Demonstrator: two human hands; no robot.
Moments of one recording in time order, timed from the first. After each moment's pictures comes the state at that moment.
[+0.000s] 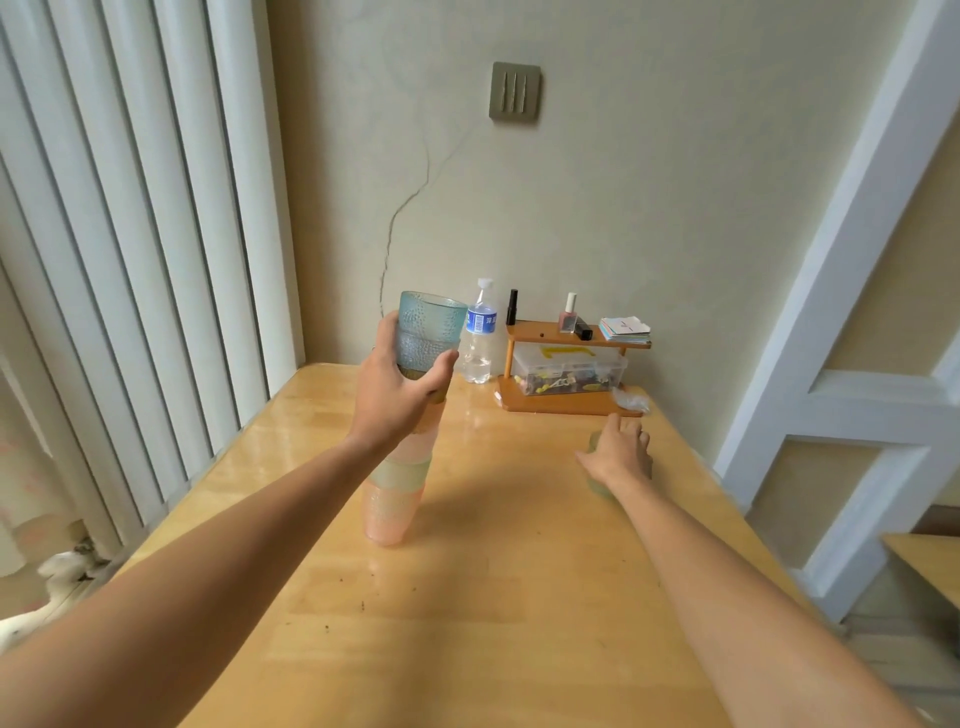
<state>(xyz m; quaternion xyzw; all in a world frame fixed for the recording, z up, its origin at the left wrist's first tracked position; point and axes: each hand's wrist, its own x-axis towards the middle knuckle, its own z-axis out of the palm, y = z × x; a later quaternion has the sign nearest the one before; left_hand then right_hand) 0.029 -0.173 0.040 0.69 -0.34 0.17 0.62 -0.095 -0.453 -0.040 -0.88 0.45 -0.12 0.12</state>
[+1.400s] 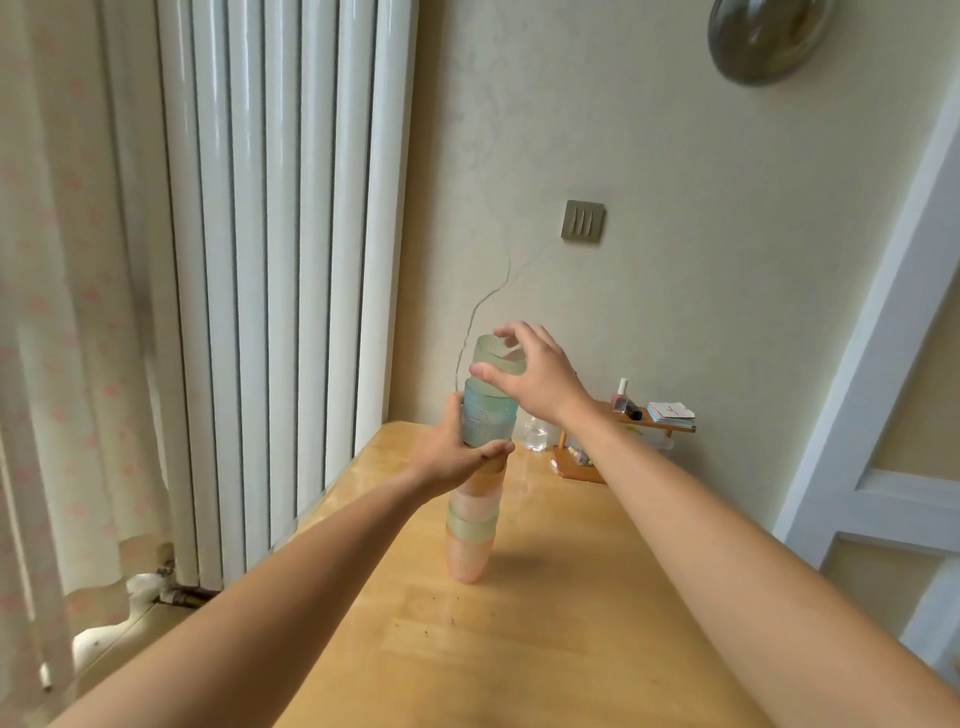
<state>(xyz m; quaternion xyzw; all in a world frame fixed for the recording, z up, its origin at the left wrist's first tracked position) 0.002 -0.074 0.072 0.73 -0.38 -0.05 0.57 -0.075 -0.208 0.180 -0.91 0.00 -0.34 0.24</state>
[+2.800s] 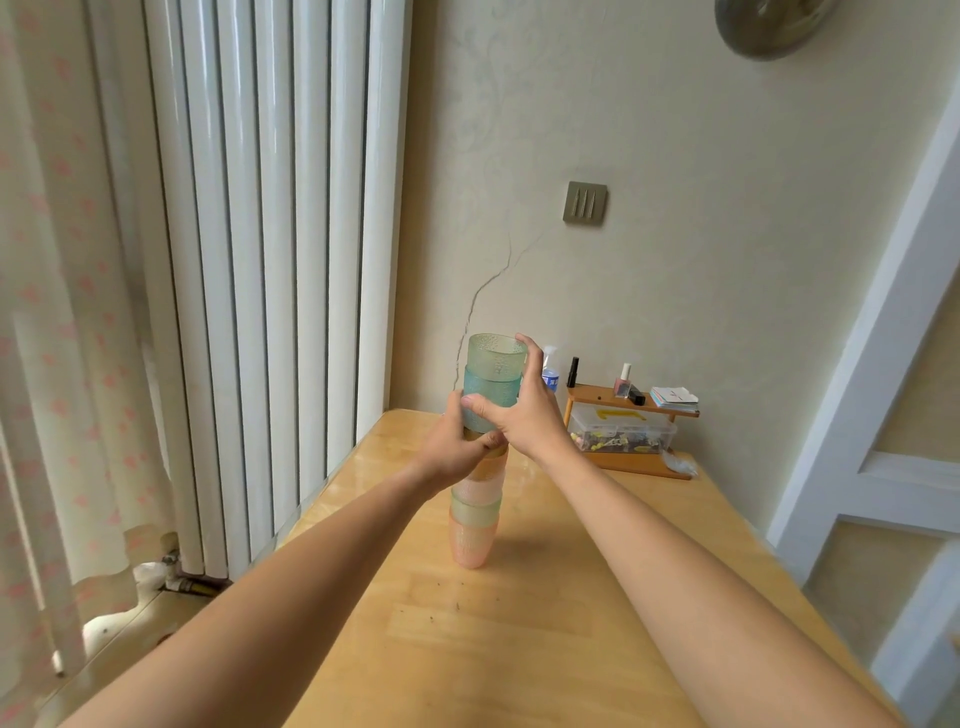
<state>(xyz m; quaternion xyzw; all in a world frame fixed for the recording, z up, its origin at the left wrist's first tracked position) 0.005 -0.082 0.057 0.72 -0.36 -0.05 0.59 -0.064 -0.198 0.110 -0.85 0.05 -0.34 0.41</state>
